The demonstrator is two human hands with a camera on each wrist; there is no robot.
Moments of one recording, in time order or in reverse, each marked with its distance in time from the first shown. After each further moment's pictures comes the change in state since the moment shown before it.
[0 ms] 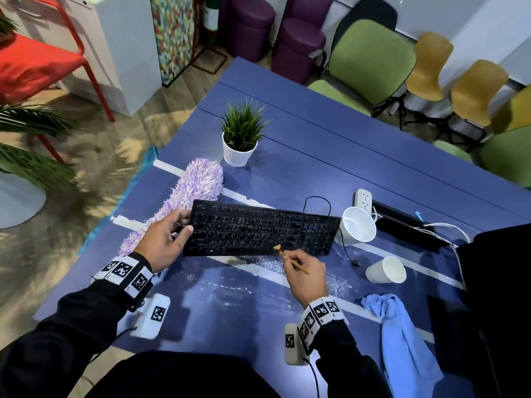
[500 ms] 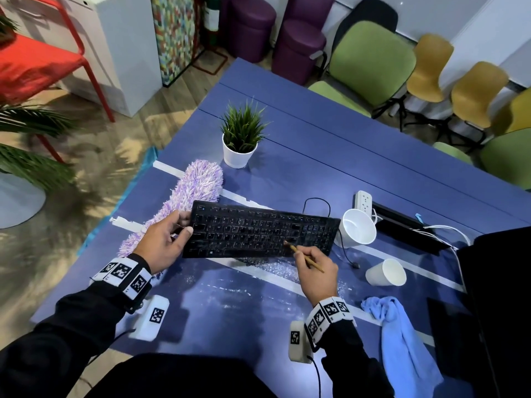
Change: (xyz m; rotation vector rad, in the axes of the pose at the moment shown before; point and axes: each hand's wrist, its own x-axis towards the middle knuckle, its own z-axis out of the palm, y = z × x) left_hand 0.003 -0.003 0.001 -0.001 -0.003 -0.014; right_hand 0.011 0.014 -0.009 0.159 0.167 0.001
